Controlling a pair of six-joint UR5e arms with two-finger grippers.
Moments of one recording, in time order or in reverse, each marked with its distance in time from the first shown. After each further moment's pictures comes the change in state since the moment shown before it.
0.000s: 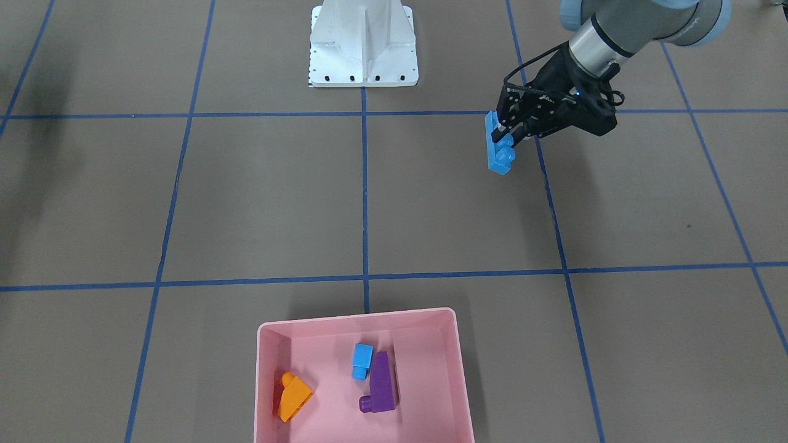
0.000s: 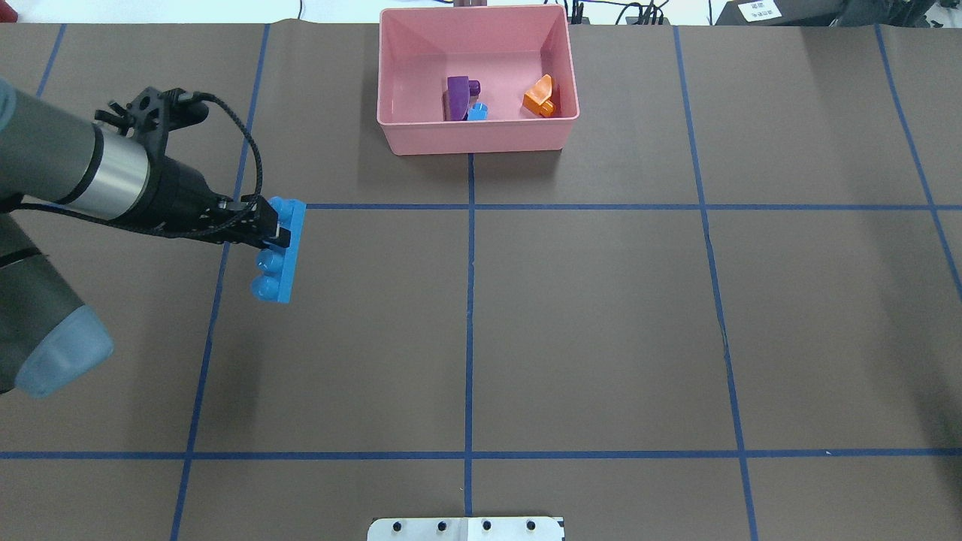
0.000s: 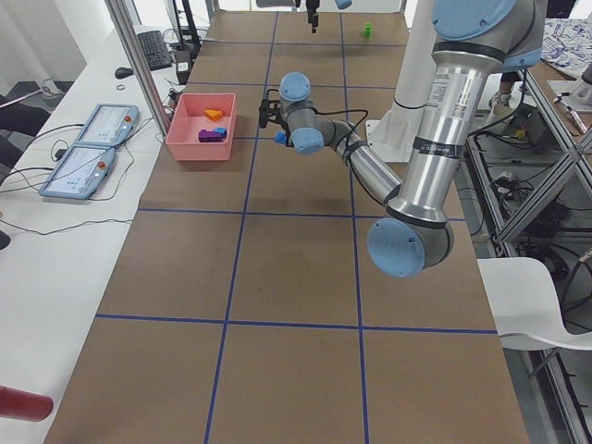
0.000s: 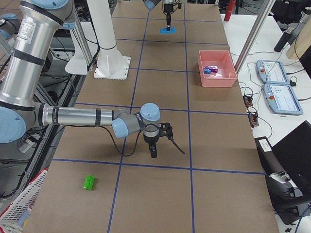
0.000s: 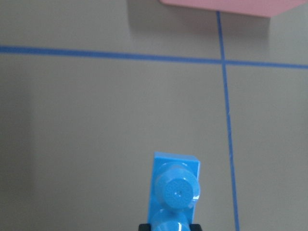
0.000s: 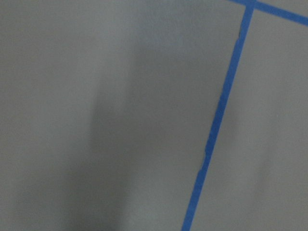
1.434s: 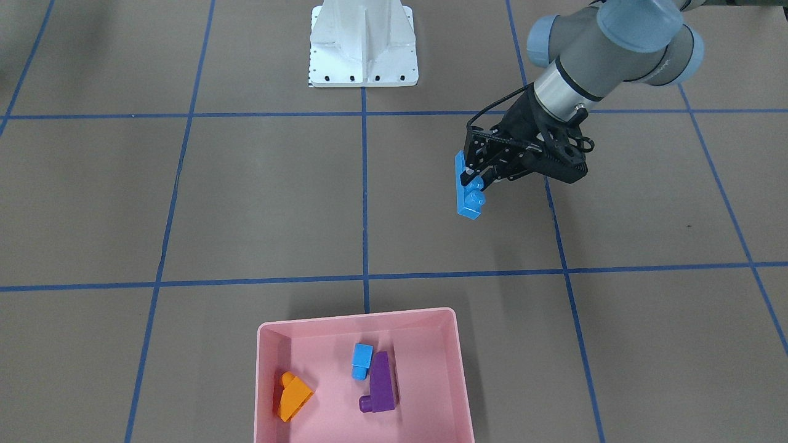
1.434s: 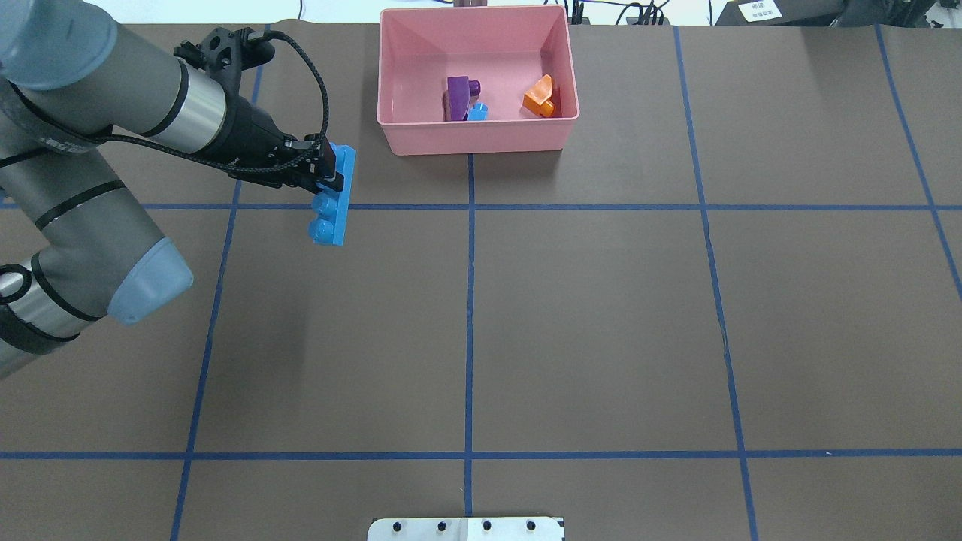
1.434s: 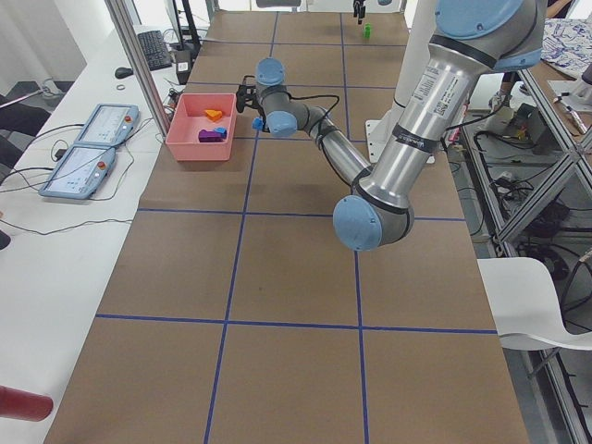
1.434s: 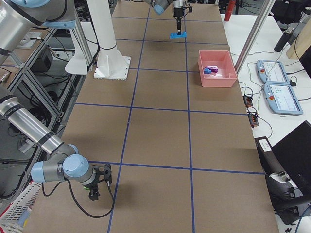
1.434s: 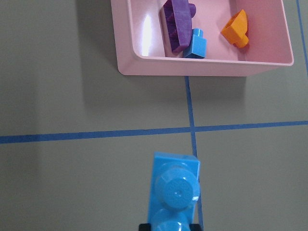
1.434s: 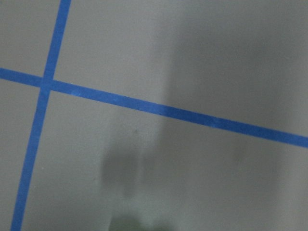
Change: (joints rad) left arm -0.023 -0.178 0.161 0.001 0.009 0.008; right arm 0.272 -0.321 -0.323 0.453 0.174 -0.158
